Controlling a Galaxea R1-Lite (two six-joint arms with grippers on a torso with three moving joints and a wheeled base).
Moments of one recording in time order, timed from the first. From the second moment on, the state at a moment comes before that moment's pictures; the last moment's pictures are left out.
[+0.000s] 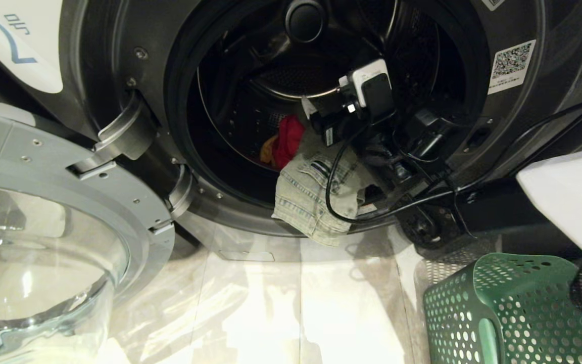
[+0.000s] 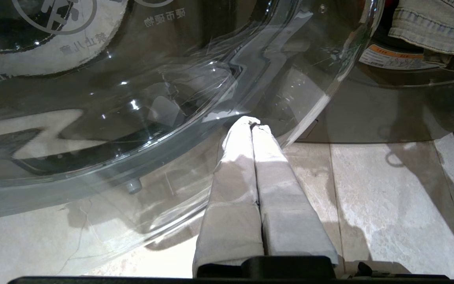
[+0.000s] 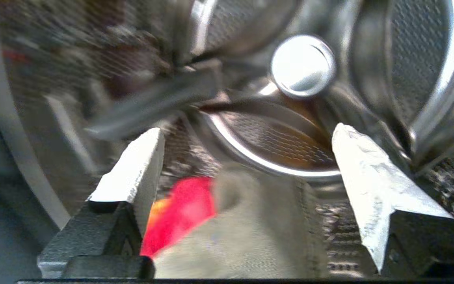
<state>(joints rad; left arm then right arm) 0.01 0.00 0.00 -0.11 0.01 -0.02 0.60 2.10 -1.44 -1.23 -0.09 -0.45</state>
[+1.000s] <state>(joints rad) 0.01 0.00 0.00 -0.11 0.01 -0.02 0.71 1.67 -0.88 -0.74 -0.11 -0.27</state>
